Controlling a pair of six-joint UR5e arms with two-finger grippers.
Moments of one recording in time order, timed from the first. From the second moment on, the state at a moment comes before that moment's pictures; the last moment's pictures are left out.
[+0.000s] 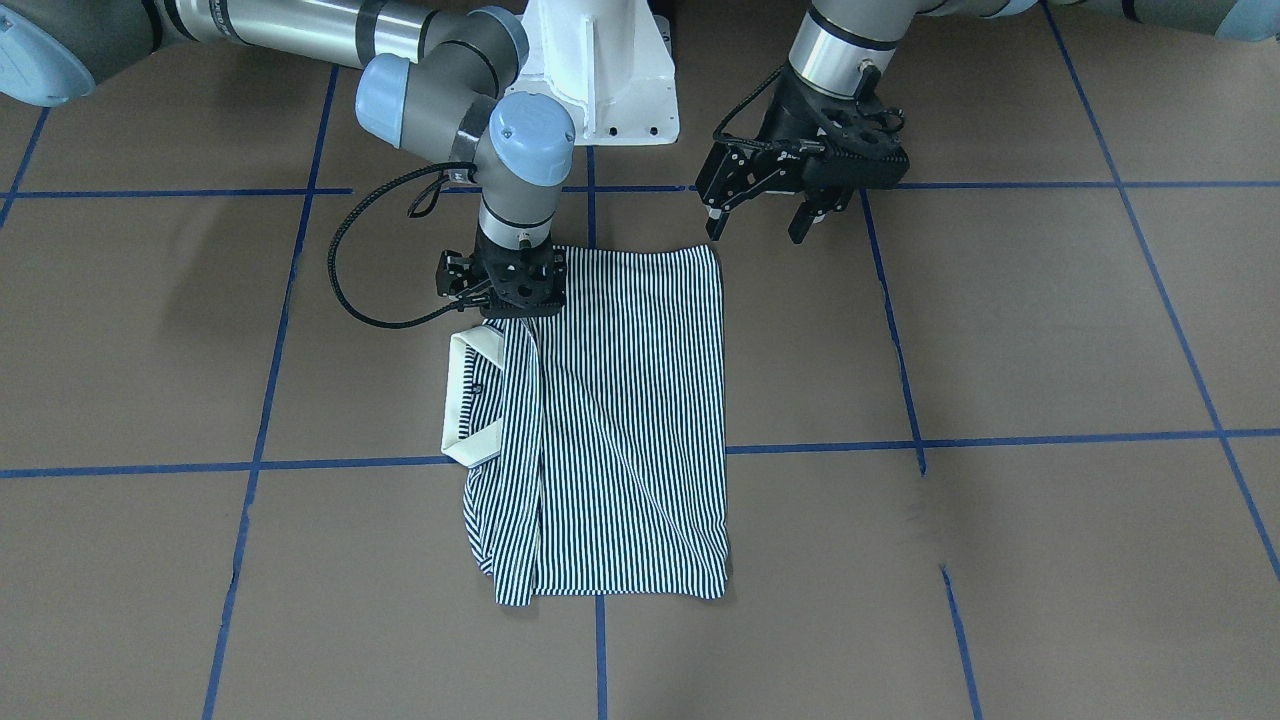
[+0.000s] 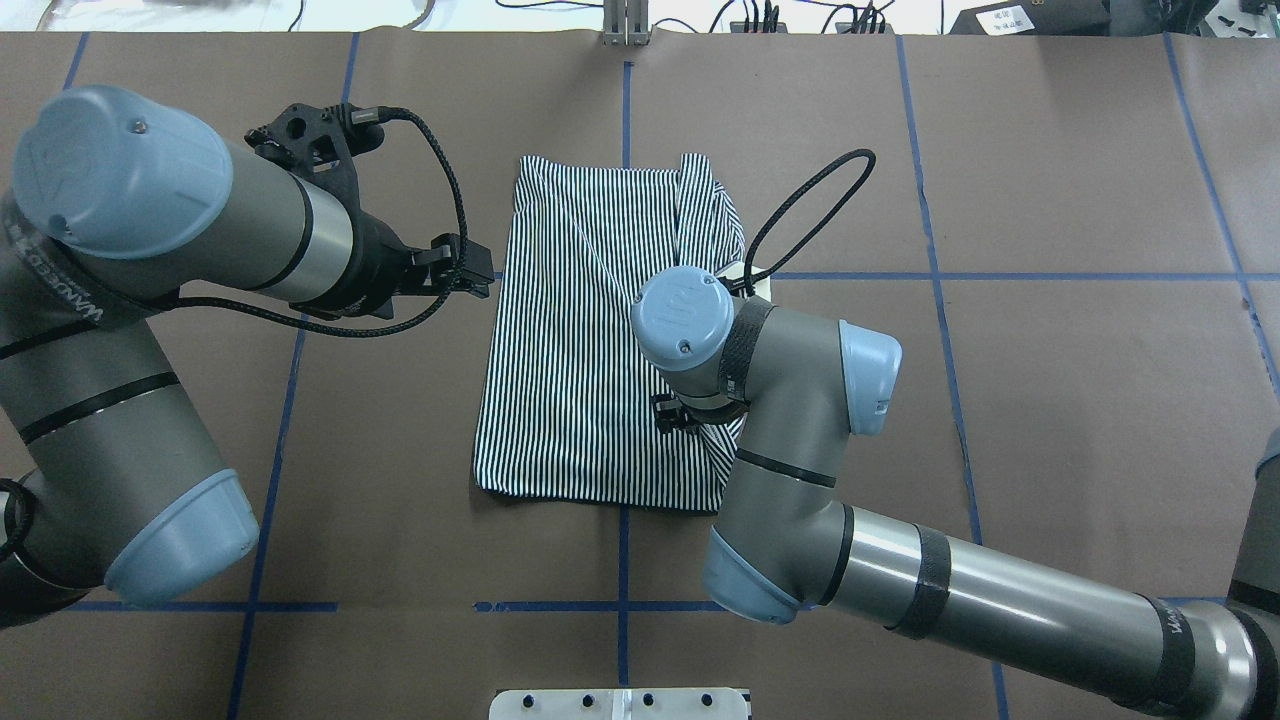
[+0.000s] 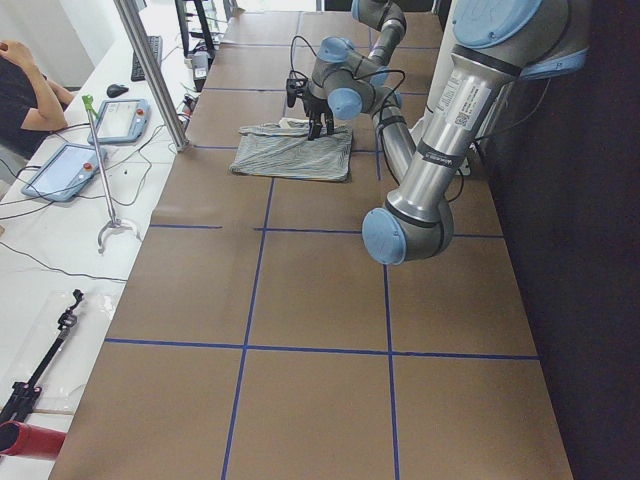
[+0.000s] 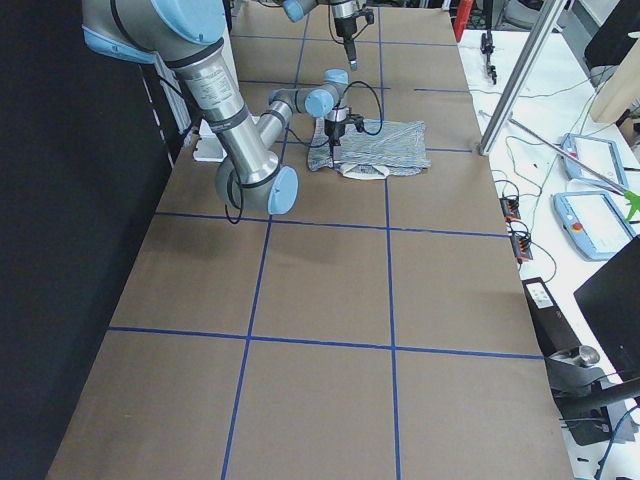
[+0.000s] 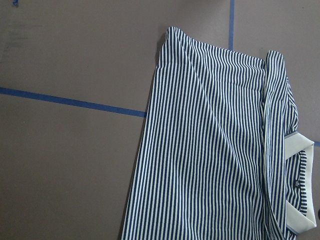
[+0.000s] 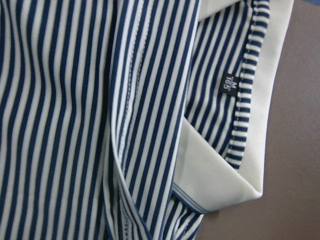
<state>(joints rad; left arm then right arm) -0.67 -2.07 -2.06 -1.60 -1.88 -1.33 0.45 -0.84 1.57 -1.81 1.77 1.02</state>
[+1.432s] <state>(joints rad) -0.67 -2.09 -2.06 -1.60 -1.91 -1.33 0.54 -1.02 1.69 -1.83 1.78 0.95</state>
